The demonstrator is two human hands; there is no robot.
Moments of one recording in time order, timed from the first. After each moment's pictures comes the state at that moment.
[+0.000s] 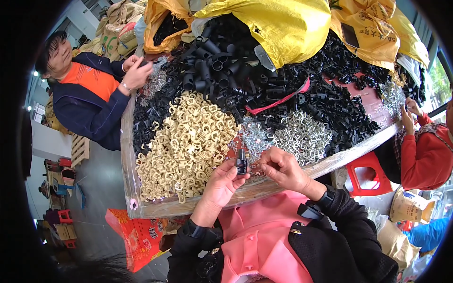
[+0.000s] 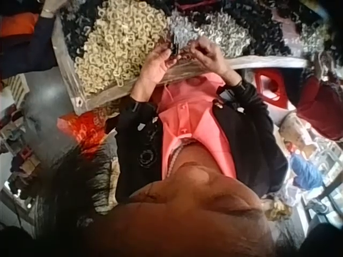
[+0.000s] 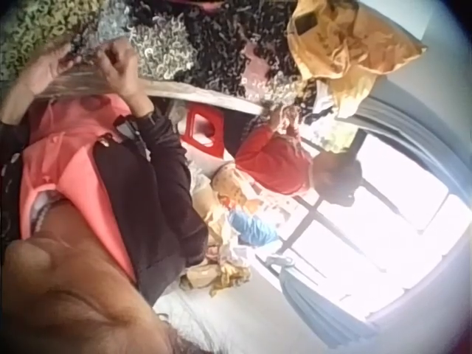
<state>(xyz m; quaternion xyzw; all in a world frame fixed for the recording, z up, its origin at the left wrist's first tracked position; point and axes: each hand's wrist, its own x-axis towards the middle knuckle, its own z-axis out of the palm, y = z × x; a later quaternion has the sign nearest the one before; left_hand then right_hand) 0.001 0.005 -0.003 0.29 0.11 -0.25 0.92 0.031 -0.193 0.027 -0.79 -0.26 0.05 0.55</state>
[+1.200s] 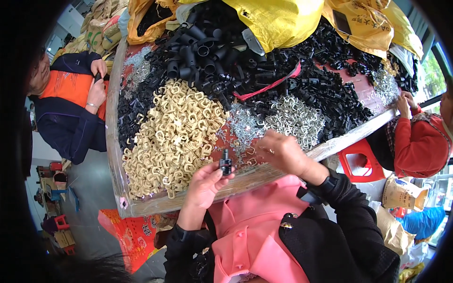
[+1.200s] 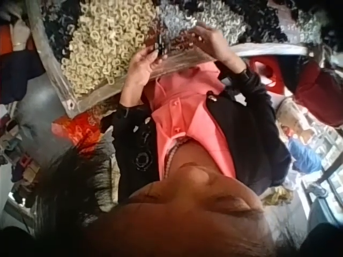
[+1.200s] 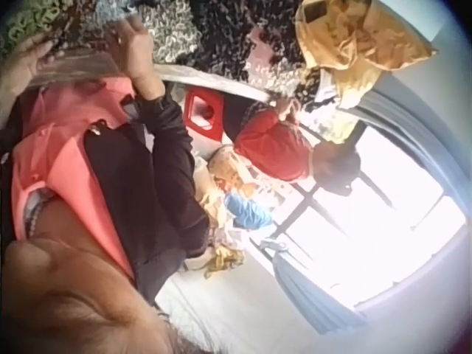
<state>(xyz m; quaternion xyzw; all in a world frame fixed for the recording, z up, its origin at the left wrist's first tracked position) -0.019 0.021 -0.001 0.40 0.13 -0.26 0.87 0.042 -0.202 0.020 -0.88 -0.30 -0.02 0.37</state>
